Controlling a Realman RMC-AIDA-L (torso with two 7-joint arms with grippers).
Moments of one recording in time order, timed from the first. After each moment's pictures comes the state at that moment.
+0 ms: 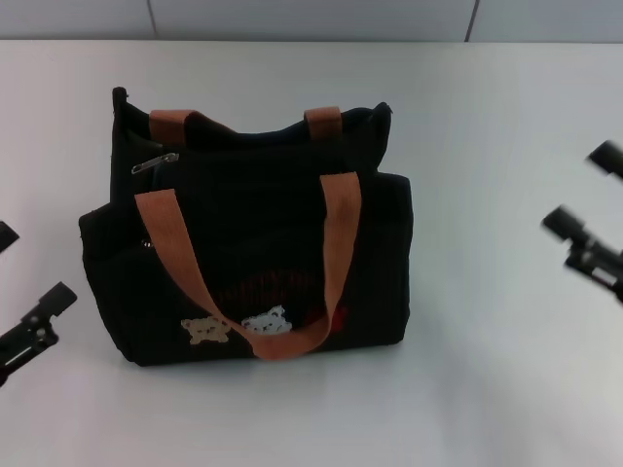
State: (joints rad) left arm -0.01 -2.03 0.64 0.43 1.48 1.90 -0.65; right arm 0.27 2.08 -0.48 -0.29 -1.63 -1.90 0.64
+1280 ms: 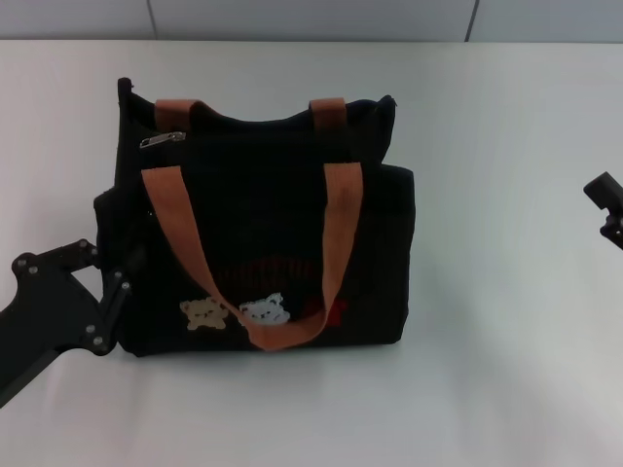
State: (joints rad) left arm -0.15 -2.07 0.62 0.22 1.53 1.74 -0.32; right arm 0.25 2.08 -0.37 -0.25 -1.62 -1.88 0.63
